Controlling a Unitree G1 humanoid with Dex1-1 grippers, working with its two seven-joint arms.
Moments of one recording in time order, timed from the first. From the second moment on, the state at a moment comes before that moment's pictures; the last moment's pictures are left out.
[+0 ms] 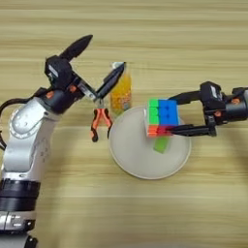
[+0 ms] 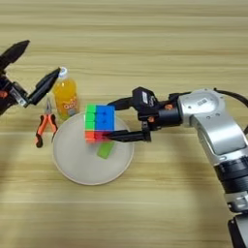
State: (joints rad) left arm -0.24 0.33 0.01 -0.09 -0.48 -0.12 -0.82; right arm -0.44 -0.59 0.19 -0.03 0.30 0.23 1.34
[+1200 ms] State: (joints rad) left arm -0.18 0.41 -0.23 -0.07 -0.36 -0.07 -1.10; right arm -0.45 -0.63 0.21 -0.15 0.34 0.28 1.35
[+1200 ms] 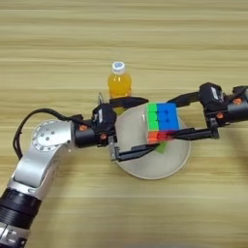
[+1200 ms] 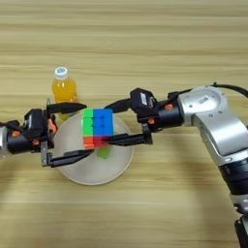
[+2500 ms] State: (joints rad) left arm -0.20 0.41 -0.24 -0.05 -0.36 -0.09 -1.12; right arm -0.45 -0.63 0.22 -0.16 0.35 0.28 1.35
